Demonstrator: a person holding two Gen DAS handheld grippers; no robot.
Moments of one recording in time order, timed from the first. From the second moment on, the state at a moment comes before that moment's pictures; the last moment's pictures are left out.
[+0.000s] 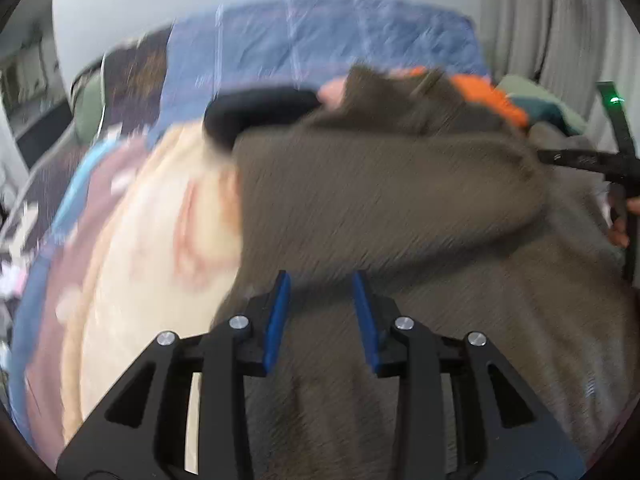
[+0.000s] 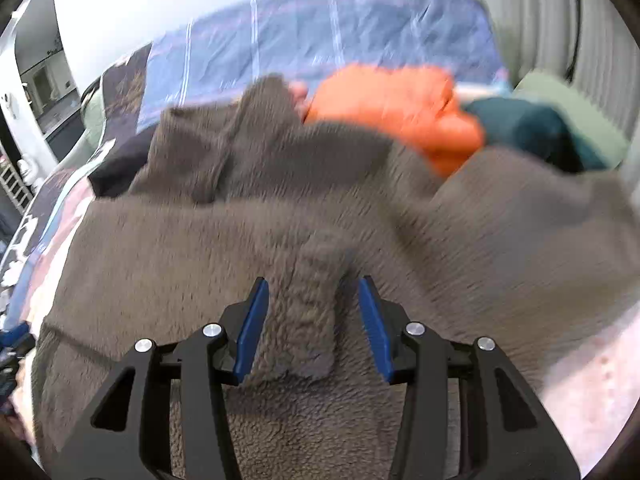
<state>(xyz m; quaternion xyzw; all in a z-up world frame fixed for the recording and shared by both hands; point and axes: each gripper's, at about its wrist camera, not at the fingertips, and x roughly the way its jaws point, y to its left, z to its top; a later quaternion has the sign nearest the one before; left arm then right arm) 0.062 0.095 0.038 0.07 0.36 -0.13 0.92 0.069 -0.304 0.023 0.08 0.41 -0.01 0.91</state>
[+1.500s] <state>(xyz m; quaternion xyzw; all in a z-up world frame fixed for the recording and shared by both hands) 0.150 0.040 -0.042 0.07 0.40 -0.10 0.91 0.007 -0.701 -0.007 0.49 0.24 -0.26 0.80</state>
